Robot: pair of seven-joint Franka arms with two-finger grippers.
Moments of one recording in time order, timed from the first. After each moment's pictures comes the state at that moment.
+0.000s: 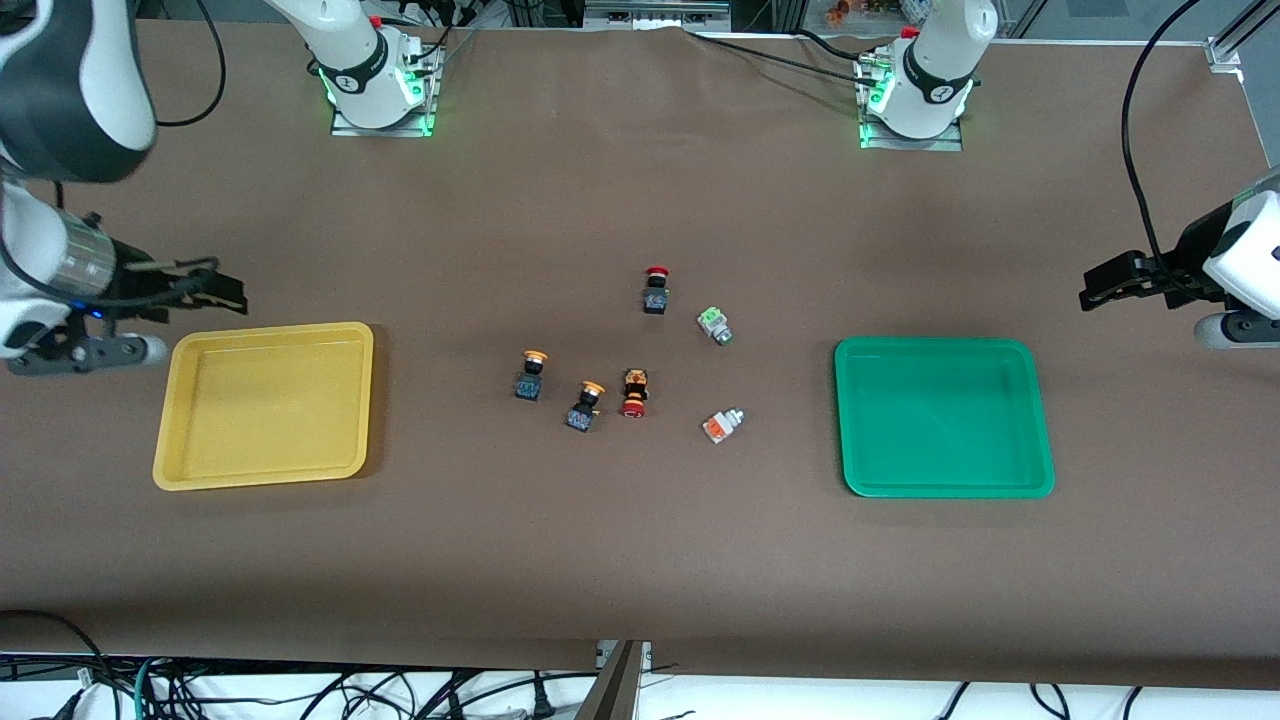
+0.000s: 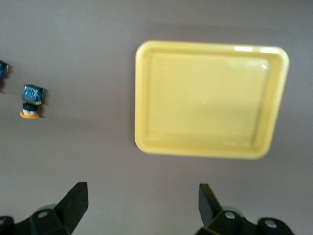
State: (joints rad) left arm 0.08 0.15 -0.08 -1.49 0.00 1.57 -0.05; right arm 0.12 0.28 -0.05 -1.52 0.02 1.67 -0.08
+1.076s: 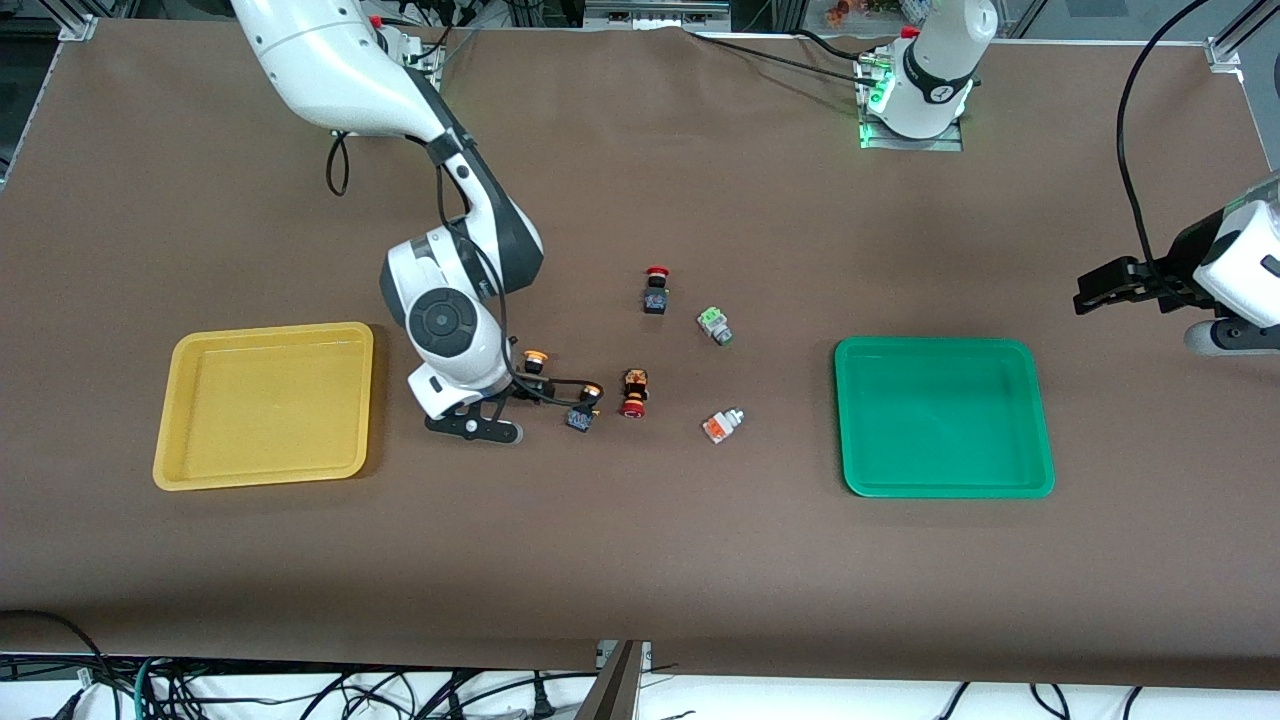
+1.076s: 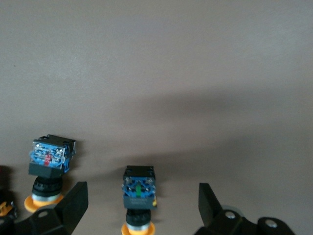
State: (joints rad) left arm 0.08 0.17 -0.08 -1.48 0.00 1.57 -0.05; right arm 0.53 0.71 -0.04 -1.52 0.03 2.19 0.63
